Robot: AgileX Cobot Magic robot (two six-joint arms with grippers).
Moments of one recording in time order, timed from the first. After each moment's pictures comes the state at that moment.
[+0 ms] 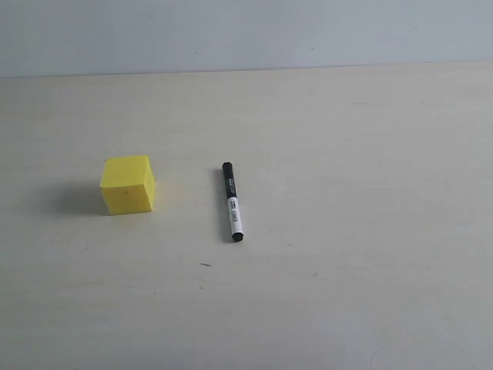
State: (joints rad) left arm -0.07 0.01 0.00 0.04 -0.29 -0.72; right arm -0.20 0.01 0.00 0.00 0.20 0.05
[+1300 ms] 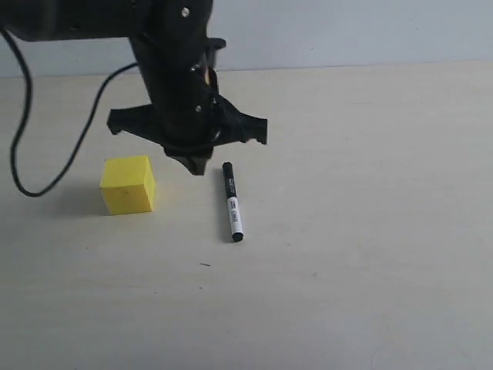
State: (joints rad) left arm -0.76 1.95 -1.54 0.12 1.08 -0.68; right arm -0.20 0.01 0.00 0.00 0.20 0.06
